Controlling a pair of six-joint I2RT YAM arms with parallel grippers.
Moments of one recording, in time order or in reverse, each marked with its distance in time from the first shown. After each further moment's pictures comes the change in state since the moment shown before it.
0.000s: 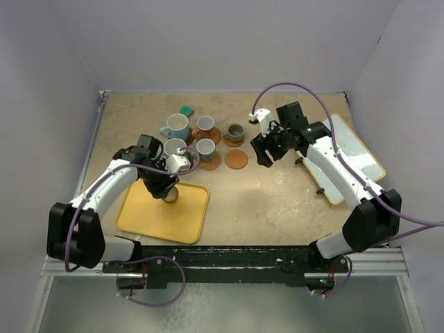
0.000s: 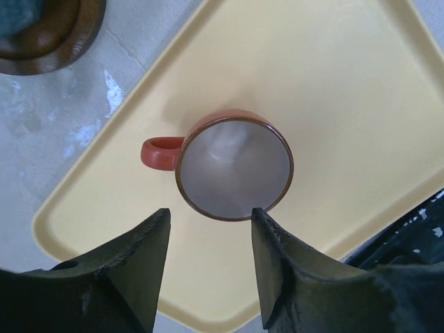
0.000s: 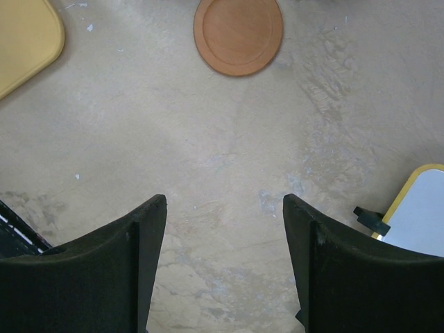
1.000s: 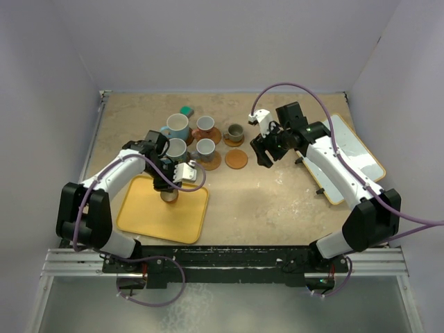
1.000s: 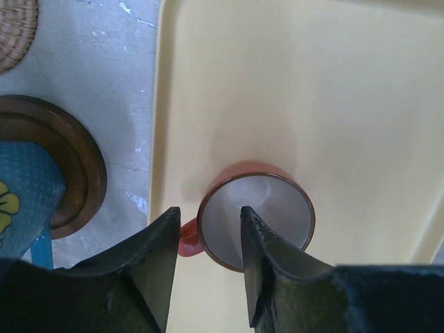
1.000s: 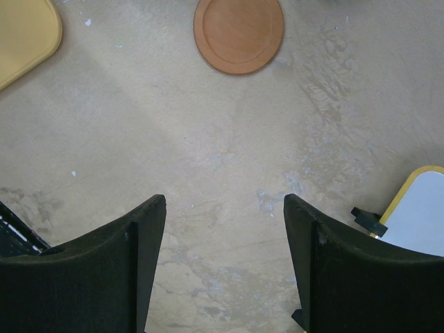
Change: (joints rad) left arm -0.017 0.124 0.080 -0.035 0.188 0.628; right arm 0.000 0.005 0.000 -0.005 0.000 -0.019
